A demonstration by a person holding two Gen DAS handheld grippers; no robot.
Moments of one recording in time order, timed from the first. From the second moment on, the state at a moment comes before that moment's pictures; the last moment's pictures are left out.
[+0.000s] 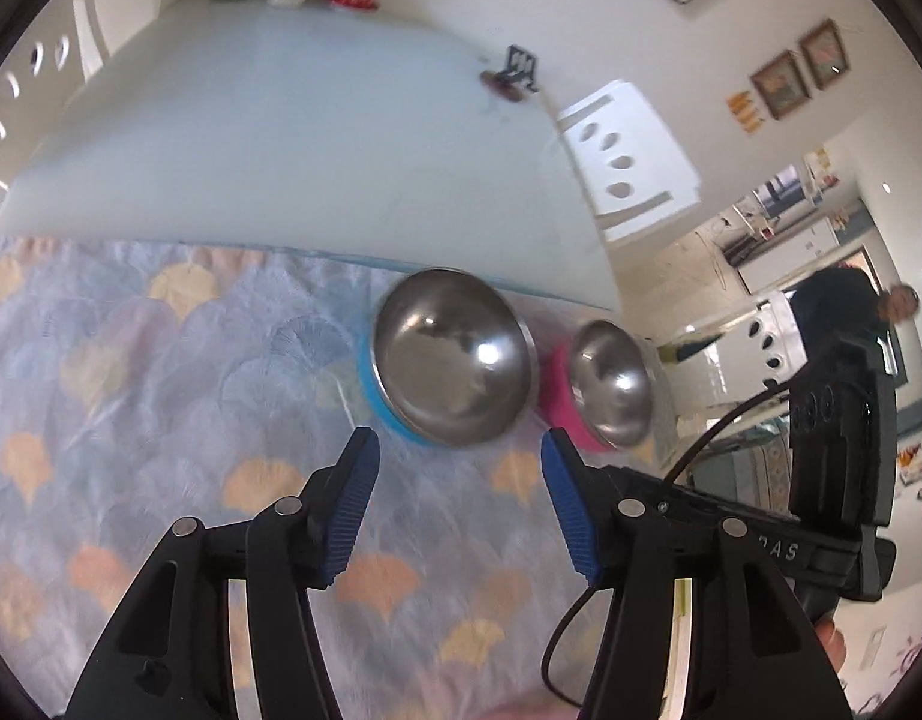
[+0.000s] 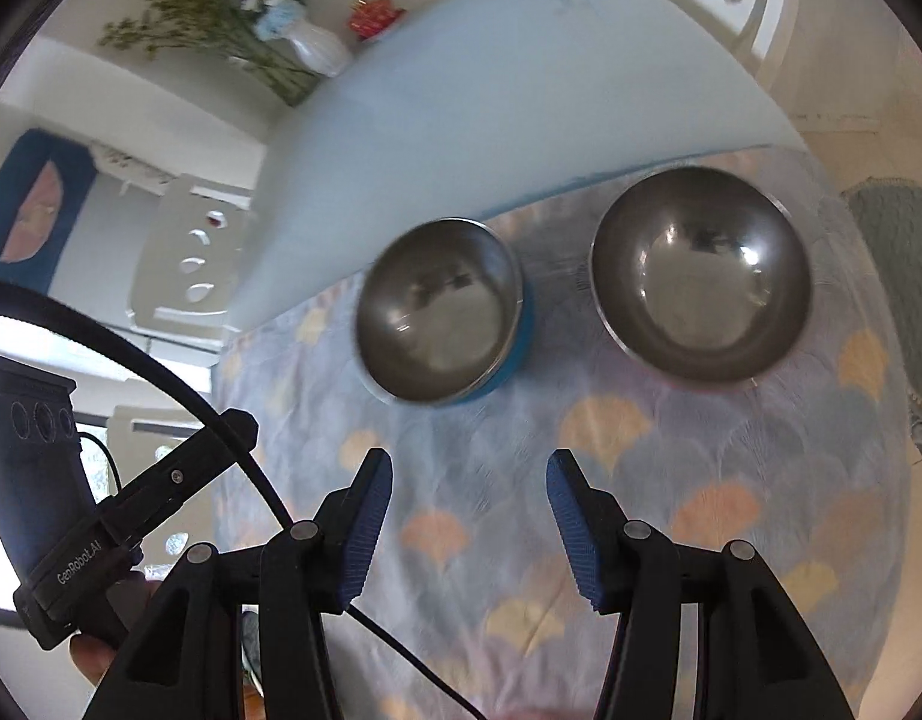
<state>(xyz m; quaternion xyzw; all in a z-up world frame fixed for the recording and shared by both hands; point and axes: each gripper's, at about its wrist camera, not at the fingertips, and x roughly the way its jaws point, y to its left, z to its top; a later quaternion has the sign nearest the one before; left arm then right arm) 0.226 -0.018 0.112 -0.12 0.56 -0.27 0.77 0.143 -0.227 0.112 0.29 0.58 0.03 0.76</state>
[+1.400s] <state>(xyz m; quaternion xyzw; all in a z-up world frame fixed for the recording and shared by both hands) 0.210 -0.023 0.107 -0.15 0.54 -0.26 0.79 0.157 -0.199 0.126 0.13 0.61 0.06 0.78</state>
